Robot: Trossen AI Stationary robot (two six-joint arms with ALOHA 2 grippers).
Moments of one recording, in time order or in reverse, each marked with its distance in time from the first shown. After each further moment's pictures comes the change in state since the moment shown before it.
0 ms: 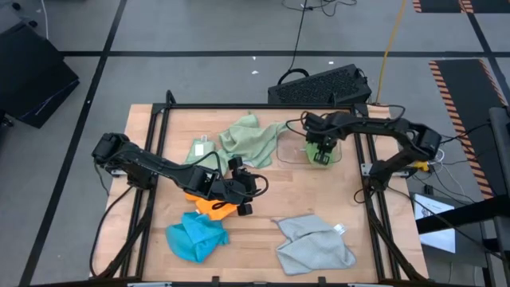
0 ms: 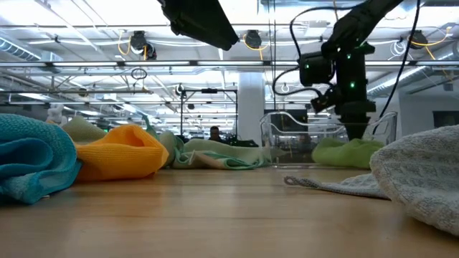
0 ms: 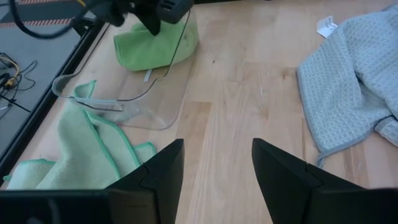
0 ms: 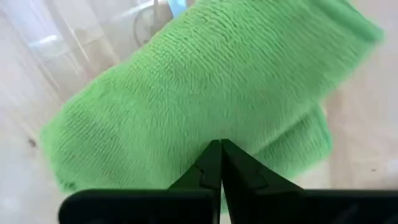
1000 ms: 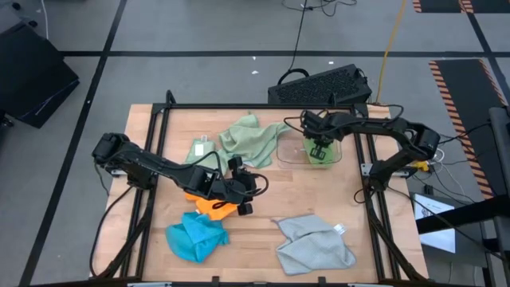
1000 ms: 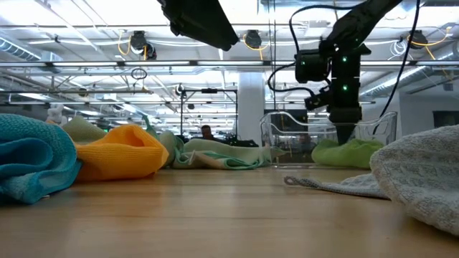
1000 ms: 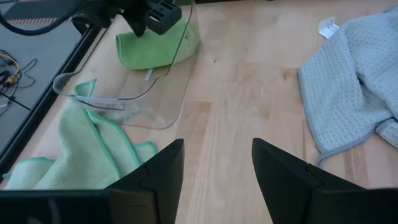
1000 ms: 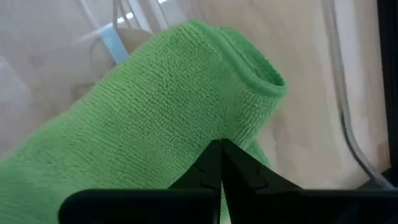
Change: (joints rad) left arm 0.002 0.000 0.000 -0.001 0.000 -0.010; right arm -0.001 0.020 -0.009 0.131 0.141 0.020
